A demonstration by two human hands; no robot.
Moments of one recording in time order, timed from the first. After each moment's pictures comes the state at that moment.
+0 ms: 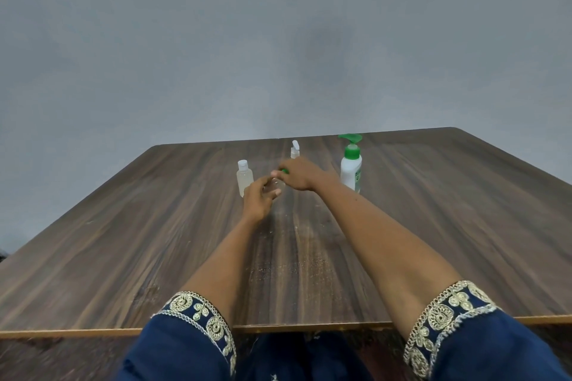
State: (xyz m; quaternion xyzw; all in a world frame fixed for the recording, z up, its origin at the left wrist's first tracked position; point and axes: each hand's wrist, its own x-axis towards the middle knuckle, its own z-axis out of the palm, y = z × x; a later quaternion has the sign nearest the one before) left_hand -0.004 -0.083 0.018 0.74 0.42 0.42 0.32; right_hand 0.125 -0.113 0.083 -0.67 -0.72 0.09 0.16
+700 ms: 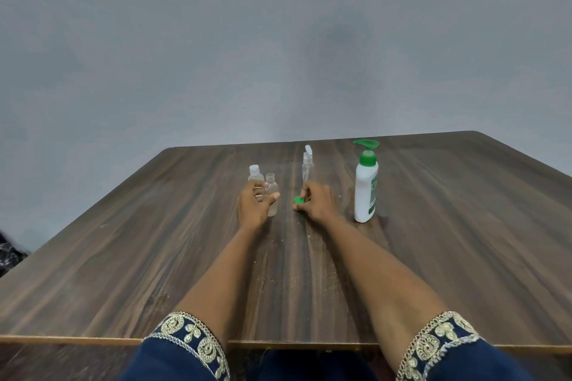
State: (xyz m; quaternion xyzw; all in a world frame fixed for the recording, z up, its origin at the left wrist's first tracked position) left_hand -0.025 -0.070 0.014 0.65 0.48 0.49 0.32; right_hand 0.134 -0.097 0.000 -0.71 -0.58 0.12 0.38
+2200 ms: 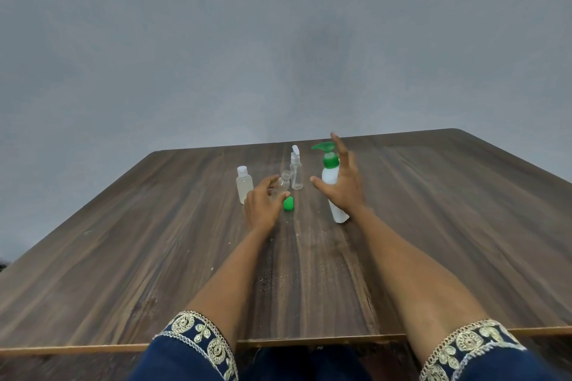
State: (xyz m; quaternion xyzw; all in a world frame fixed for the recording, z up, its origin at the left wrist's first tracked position) left_hand 0.008 -0.101 0.024 0.71 0.47 0.47 0.23; right_hand 0.181 -0.149 0.037 -0.61 -0.56 -0.05 0.56
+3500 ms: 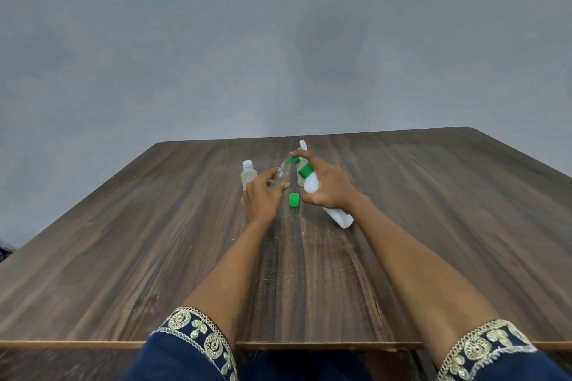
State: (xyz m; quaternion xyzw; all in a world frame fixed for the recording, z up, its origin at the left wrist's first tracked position) left_hand 0.006 -0.095 0.032 0.68 0.50 0.48 0.22; right_hand 0.165 -0.139 0.052 -0.59 -0.73 0.02 0.35
